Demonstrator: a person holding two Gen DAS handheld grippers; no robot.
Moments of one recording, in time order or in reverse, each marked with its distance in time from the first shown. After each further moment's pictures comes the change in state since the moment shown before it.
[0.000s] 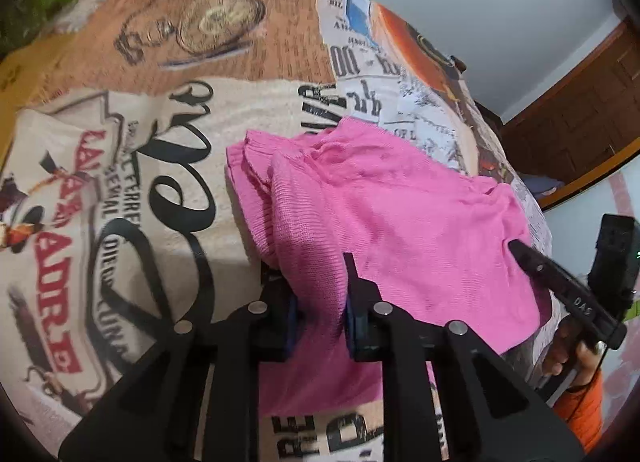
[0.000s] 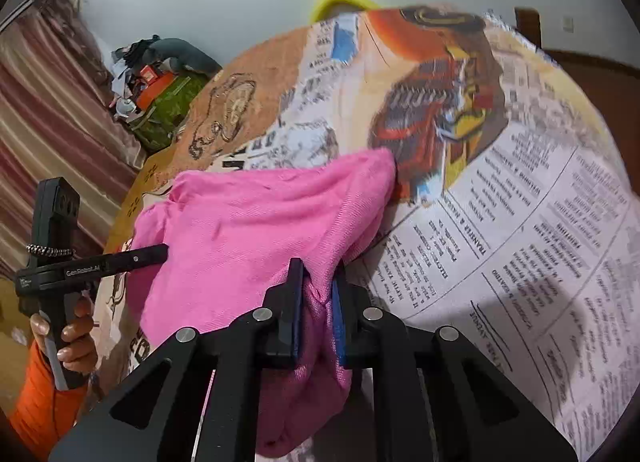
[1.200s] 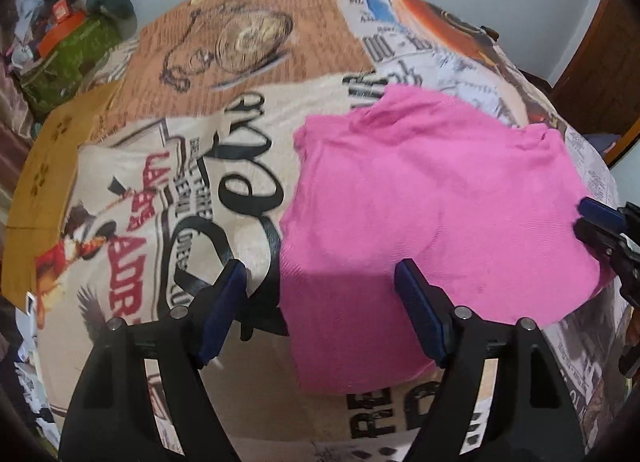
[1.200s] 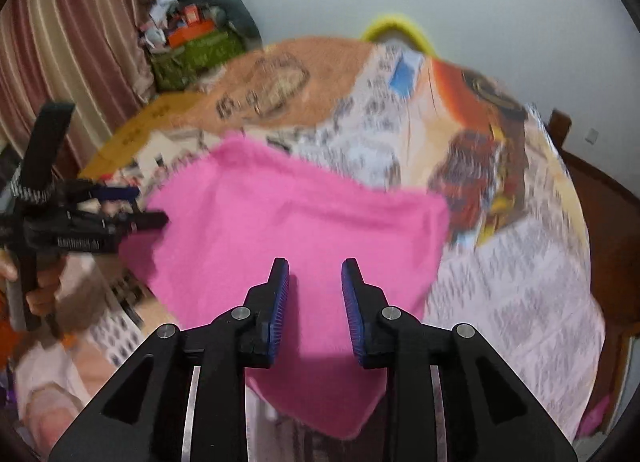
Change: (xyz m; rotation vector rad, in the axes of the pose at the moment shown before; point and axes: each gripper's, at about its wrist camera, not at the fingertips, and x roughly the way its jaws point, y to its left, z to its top) left arm 0.002 0.001 -0.025 0.145 -0.017 0.280; right arm 0.010 0.047 -0.015 -0.354 0.038 -0.155
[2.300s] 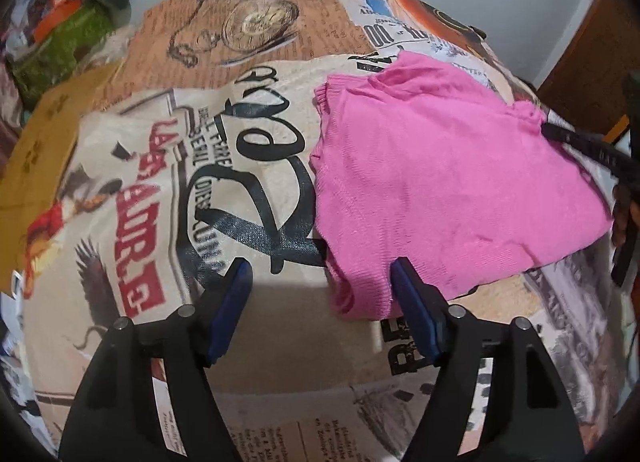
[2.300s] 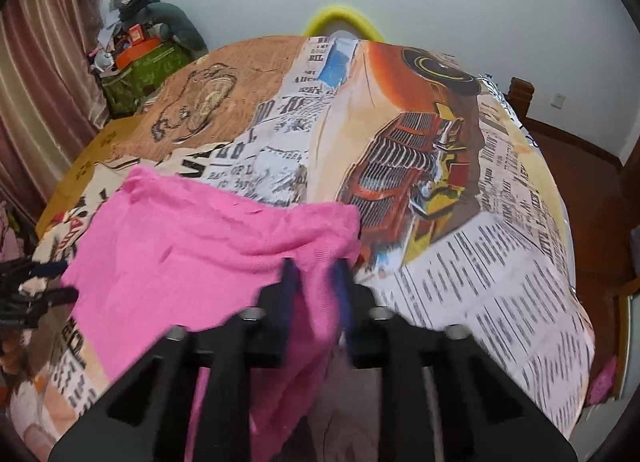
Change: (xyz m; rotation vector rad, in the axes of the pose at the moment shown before) left arm -0.015 0.023 -0.040 0.015 -0.015 -0.052; right arm 0.021 -0.053 0.027 0.148 -0.013 -0.075
